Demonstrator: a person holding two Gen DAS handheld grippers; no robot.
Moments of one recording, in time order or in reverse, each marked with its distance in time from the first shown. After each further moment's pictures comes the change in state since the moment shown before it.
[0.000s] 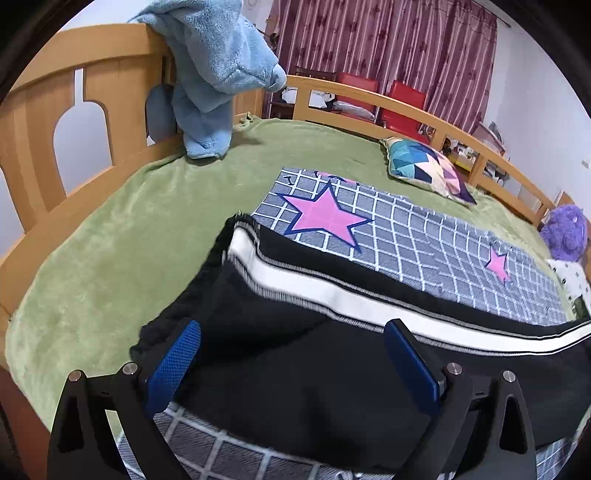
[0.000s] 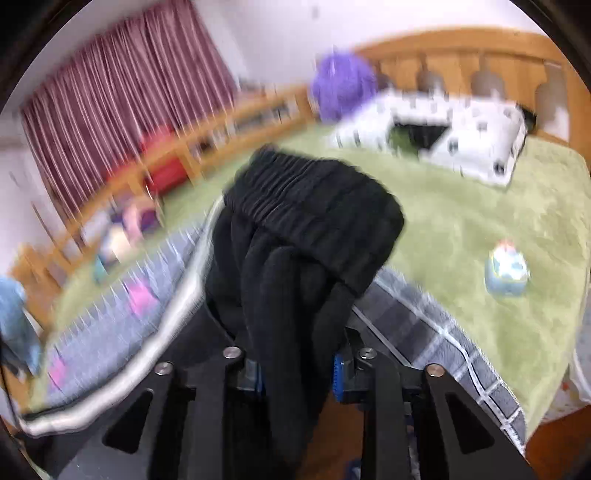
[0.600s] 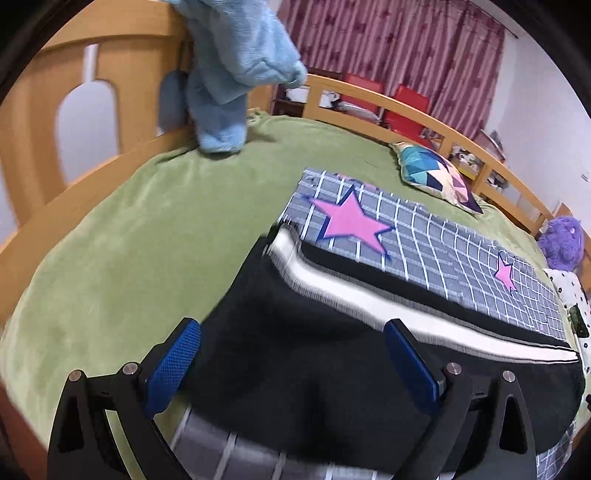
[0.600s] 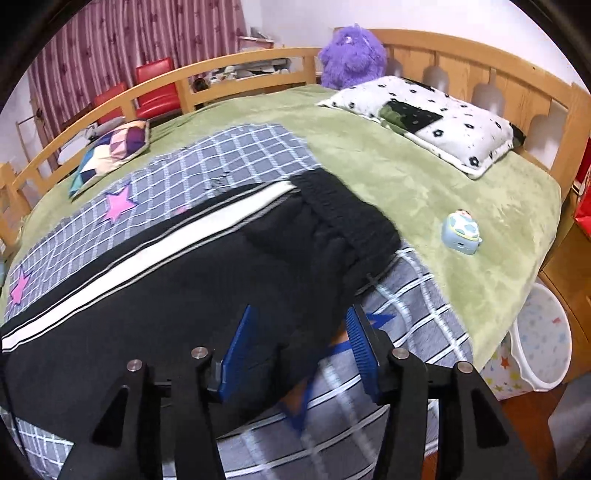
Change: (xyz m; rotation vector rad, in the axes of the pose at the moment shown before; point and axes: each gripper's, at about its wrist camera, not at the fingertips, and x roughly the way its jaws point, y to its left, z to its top) left arm 0.033 0.057 0.026 -0.023 -0.001 -0.055; right arm -0.059 0.038 -0.062 -0.189 0.096 -0.163
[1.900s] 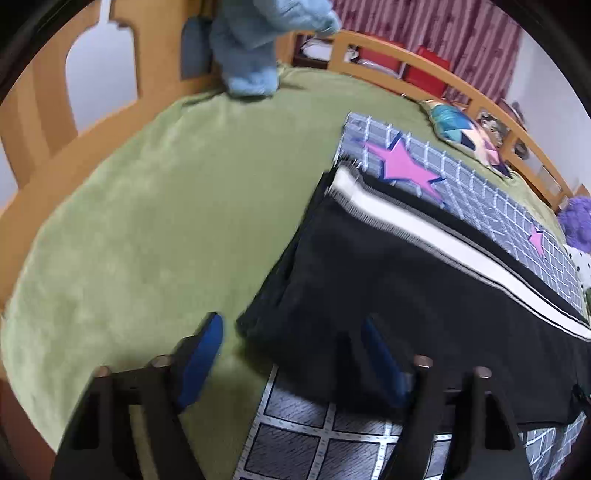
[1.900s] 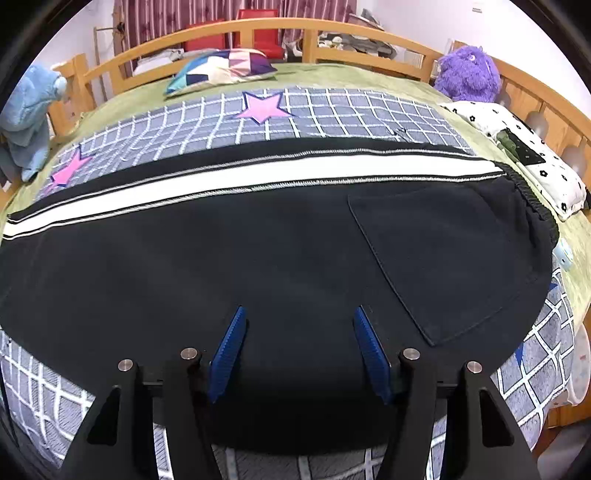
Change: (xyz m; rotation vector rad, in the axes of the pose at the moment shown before) left arm 0.036 0.068 -0.035 -0.020 0.201 0.051; right arm -0.006 0.209 -0.105 -0.310 0.074 0.113
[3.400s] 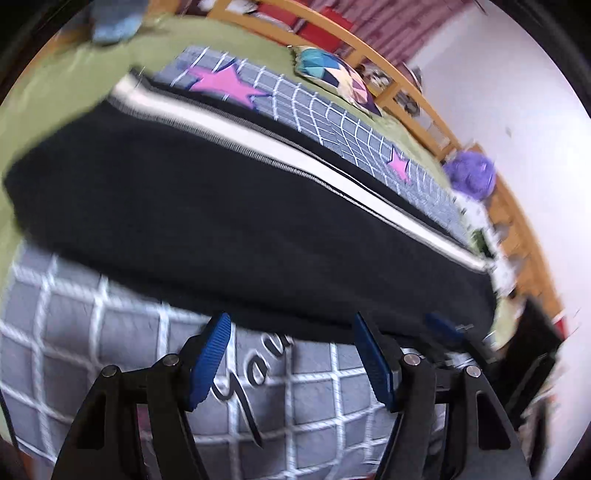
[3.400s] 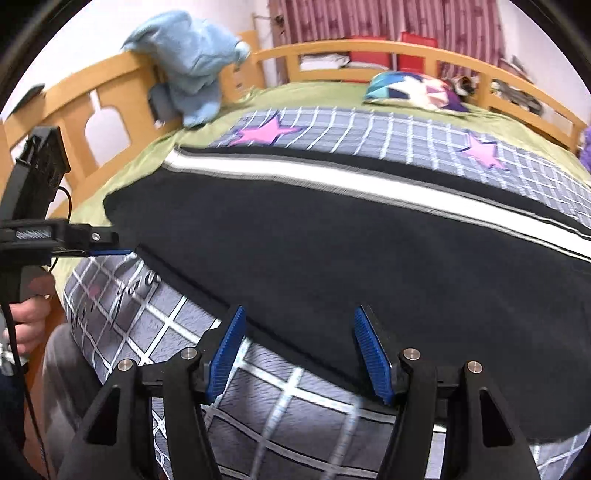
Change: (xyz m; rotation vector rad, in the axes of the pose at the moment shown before) left arm -0.034 -0.110 -0.089 0.045 0.194 -0.521; right arm -0.031 0.178 -0.042 -0.341 -0.067 0.474
